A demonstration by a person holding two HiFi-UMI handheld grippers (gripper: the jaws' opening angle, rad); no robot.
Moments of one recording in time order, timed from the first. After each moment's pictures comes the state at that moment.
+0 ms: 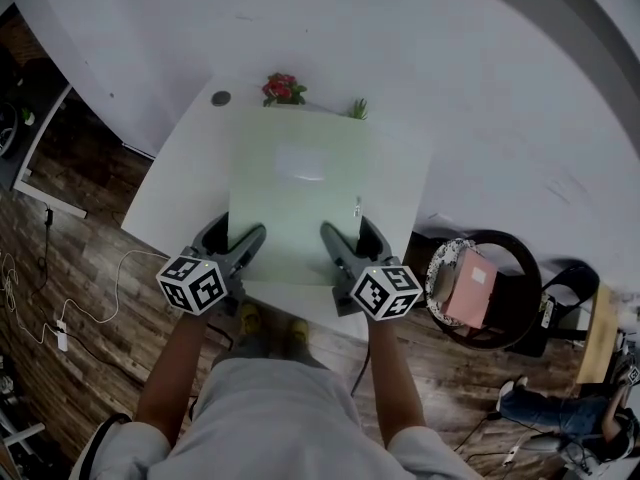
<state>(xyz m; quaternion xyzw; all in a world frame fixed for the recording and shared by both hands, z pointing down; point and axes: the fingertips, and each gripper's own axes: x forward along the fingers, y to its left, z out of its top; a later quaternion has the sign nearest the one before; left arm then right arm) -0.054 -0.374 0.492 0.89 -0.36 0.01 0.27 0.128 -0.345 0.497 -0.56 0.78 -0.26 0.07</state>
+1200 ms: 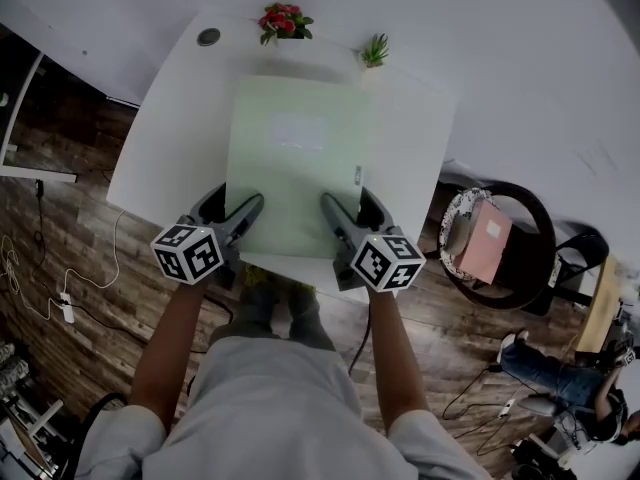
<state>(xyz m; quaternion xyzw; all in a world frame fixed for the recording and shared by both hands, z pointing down) -0.072 -0.393 0.587 0.86 -0.34 0.08 0.36 0.108 -0.354 0.590 -0.57 0.74 -0.35 0.02</state>
